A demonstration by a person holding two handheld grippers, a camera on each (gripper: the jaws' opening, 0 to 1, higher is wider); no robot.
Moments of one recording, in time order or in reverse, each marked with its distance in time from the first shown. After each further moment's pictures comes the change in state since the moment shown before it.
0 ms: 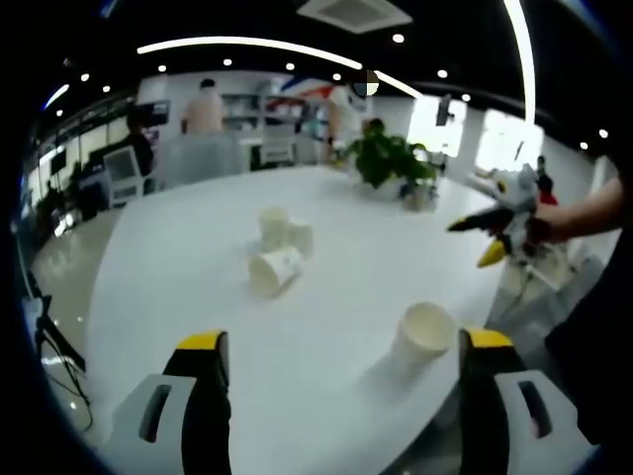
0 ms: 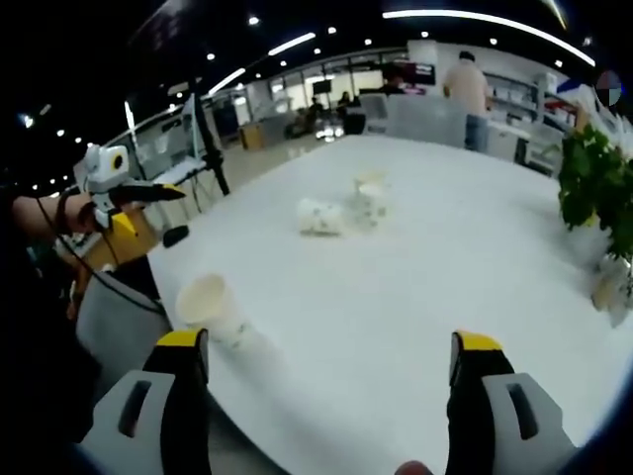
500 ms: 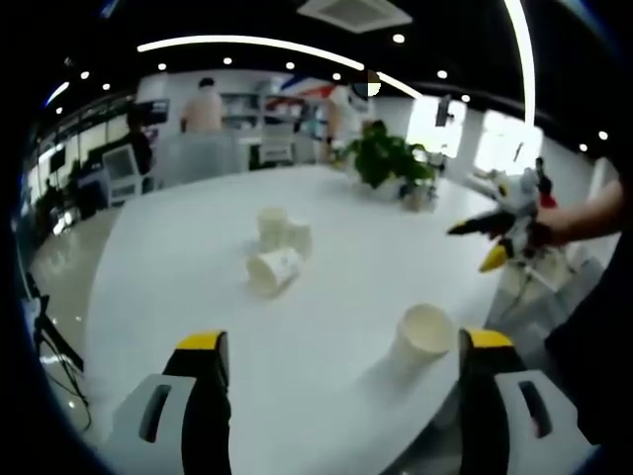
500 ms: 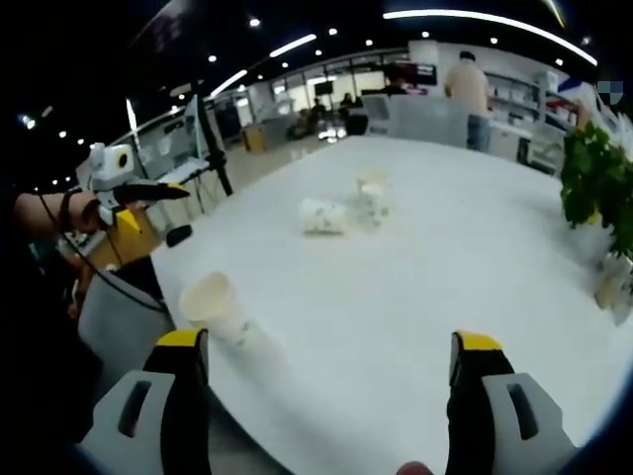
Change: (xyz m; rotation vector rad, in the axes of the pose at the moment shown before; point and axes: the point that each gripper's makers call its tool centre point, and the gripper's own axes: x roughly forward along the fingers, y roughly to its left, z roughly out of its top) left arm 0.001 -0.002 0.001 -0.001 0.004 -0.006; right arm -0.003 0.005 -0.006 -0.003 -0.008 0.011
